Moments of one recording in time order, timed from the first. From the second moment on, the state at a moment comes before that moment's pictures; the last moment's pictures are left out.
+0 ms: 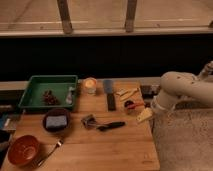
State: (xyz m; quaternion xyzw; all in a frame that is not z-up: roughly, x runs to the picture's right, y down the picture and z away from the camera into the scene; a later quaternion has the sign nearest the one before) arm 0.230 0.161 0.709 -0.34 0.18 0.61 0.69
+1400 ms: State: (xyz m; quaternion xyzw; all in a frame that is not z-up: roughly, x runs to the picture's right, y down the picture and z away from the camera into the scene) arm 0.230 0.161 0.709 -0.34 0.18 0.61 0.69
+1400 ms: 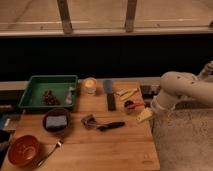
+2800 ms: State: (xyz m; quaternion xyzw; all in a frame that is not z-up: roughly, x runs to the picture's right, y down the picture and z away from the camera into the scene) arm 0.015 0.124 0.715 -0.35 0.04 0.38 0.86
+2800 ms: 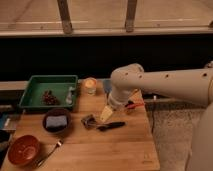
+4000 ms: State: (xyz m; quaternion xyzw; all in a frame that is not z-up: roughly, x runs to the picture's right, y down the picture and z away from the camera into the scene) arm -0.044 0.189 0.782 -0.43 0.03 0.31 0.85
